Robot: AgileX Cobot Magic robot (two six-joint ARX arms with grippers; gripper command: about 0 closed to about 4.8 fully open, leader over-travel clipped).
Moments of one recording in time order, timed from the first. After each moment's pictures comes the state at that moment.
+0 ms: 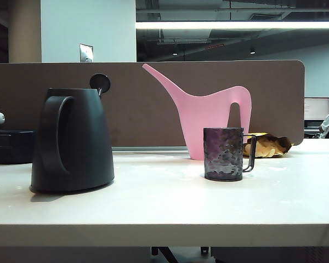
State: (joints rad) left arm -0.03 0.01 0.01 -0.06 0.06 -0.04; right arm -0.12 0.00 0.01 -0.09 -0.21 0.05
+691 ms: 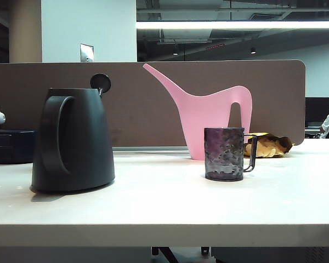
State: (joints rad) left arm -0.03 0.01 0.01 -0.06 0.22 -0.04; right arm -0.12 0.02 0.17 -0.16 -0.22 0.15
